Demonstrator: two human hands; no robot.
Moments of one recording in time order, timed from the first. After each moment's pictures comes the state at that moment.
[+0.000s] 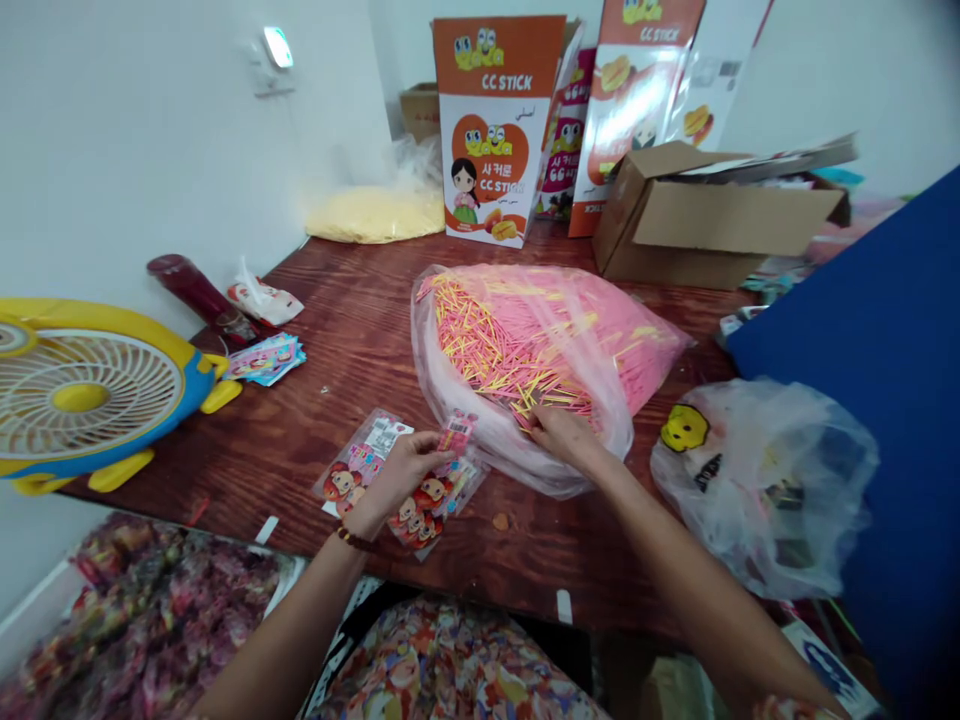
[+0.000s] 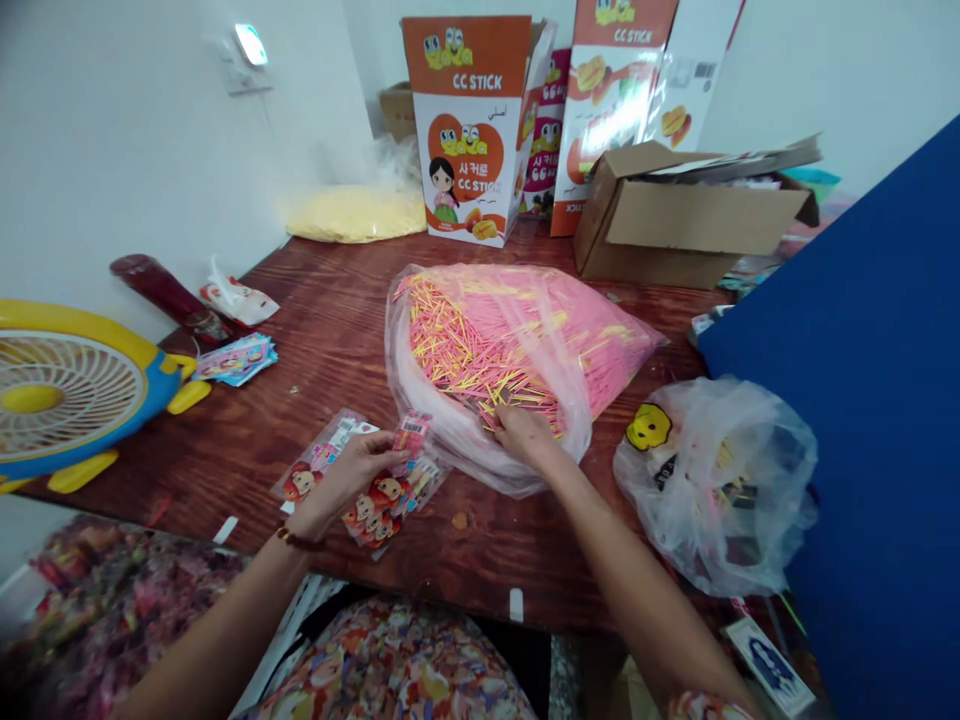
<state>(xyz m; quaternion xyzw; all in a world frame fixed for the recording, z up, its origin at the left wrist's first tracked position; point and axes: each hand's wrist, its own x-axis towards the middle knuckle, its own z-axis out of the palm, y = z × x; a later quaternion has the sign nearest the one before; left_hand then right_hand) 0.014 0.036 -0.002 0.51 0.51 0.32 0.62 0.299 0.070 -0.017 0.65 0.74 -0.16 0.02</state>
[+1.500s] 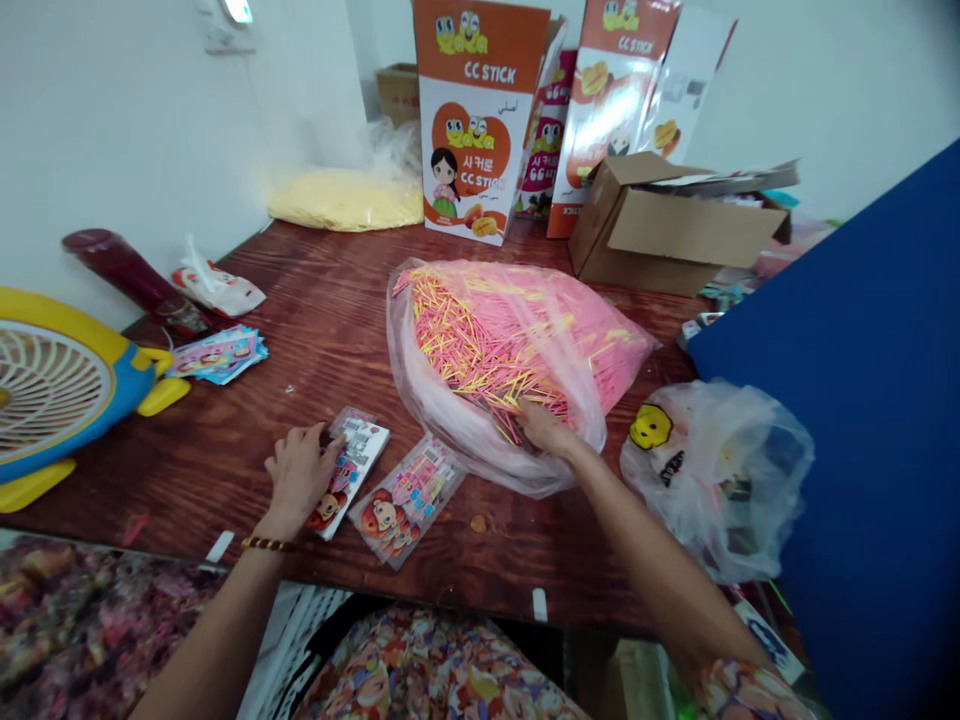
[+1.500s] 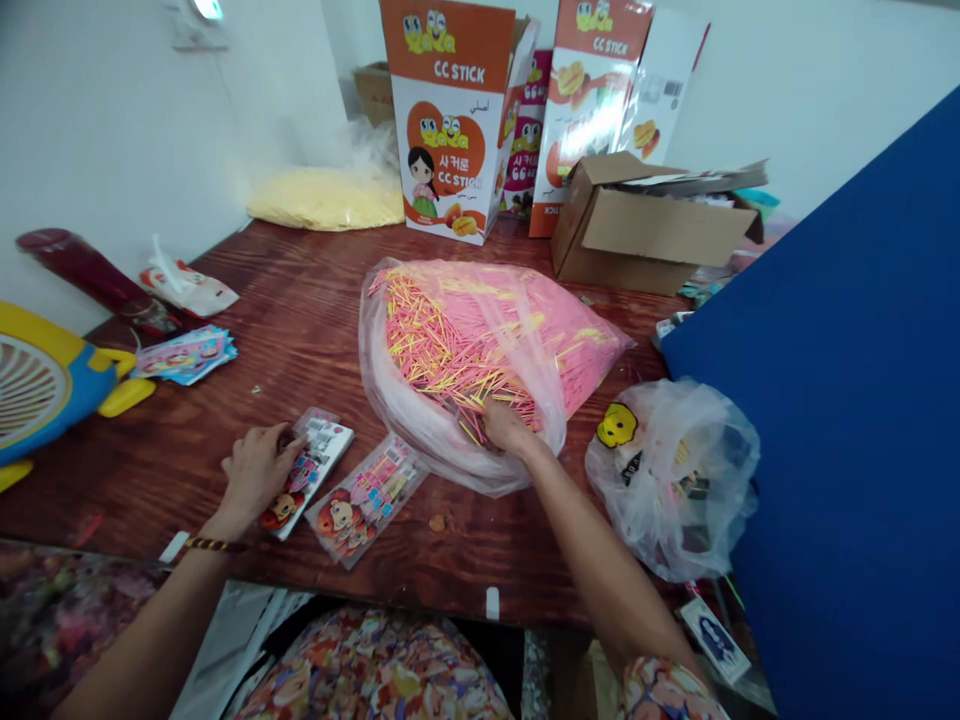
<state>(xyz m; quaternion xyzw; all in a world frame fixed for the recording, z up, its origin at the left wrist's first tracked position) -0.083 0.055 -0.042 0.64 0.76 0.06 0.08 0.306 0.092 -0.038 0.69 0.69 -0.24 0.04</state>
